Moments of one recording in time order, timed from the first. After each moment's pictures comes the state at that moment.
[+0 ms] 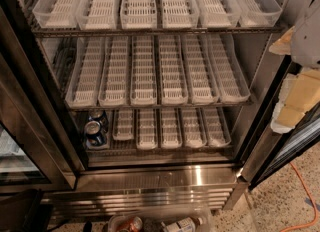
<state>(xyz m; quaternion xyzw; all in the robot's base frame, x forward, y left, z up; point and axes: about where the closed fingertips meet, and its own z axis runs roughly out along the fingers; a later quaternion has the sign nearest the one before) 0.438 -0.217 0.976 -0.60 0.78 -0.03 0.16</state>
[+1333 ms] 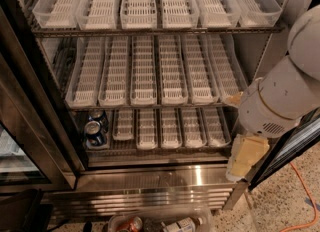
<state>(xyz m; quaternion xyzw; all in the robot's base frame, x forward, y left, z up) 0.421 -0.159 0.855 -0.64 0.75 0.02 0.17</state>
